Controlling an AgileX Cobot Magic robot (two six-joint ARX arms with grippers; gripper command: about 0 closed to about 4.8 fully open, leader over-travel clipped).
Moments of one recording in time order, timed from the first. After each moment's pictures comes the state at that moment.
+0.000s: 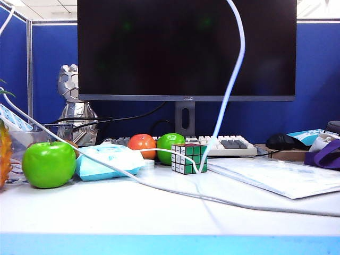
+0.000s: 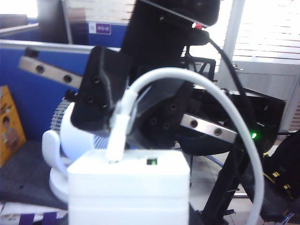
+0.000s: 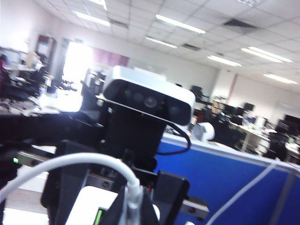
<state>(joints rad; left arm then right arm) -0.64 1.35 1.76 -0.31 1.01 -0.07 0.55 1.18 1.43 0.14 -0.99 0.01</state>
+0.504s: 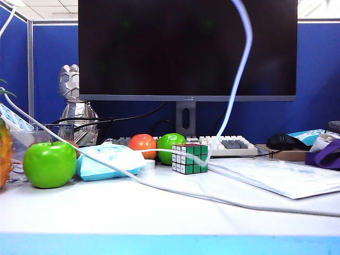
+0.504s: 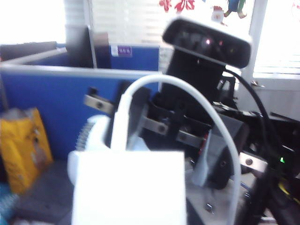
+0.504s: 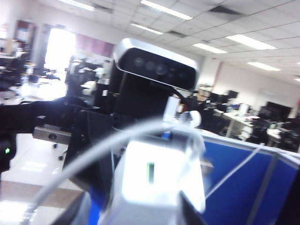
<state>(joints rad) -0.63 1.35 1.77 -0.23 0.94 -0.08 0.53 1.10 1.41 0.05 -0.91 -0.02</state>
